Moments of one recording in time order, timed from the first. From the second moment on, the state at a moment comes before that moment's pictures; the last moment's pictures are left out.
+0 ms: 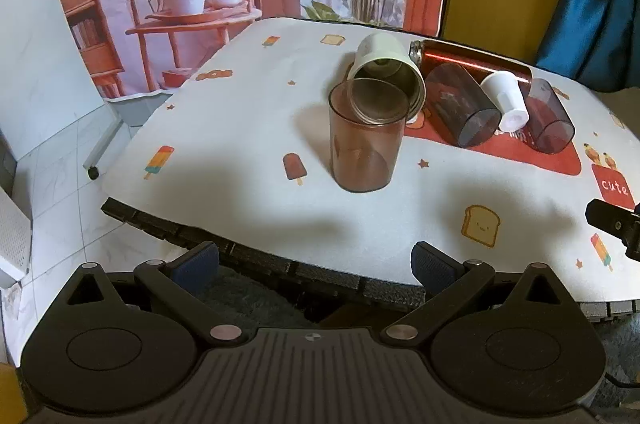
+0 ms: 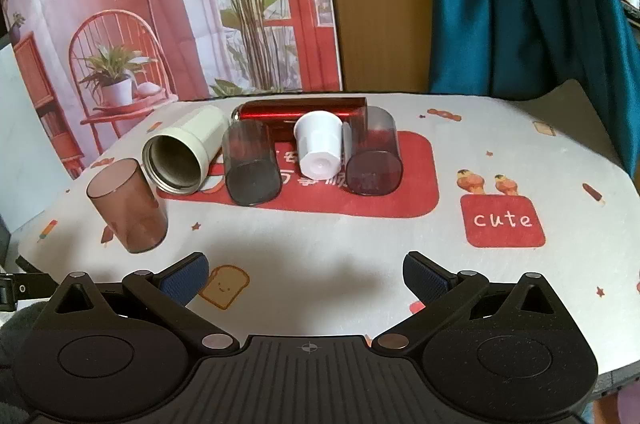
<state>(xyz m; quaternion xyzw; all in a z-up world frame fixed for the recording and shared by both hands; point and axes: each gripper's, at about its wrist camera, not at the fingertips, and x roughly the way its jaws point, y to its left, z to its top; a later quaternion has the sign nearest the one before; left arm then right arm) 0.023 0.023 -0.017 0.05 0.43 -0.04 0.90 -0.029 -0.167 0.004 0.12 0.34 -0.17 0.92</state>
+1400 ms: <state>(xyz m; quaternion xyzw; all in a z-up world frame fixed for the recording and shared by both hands) 0.023 0.025 -0.019 0.04 0.43 -0.03 0.90 -0.029 -0.174 -0.003 0.14 0.35 -0.17 0.91</state>
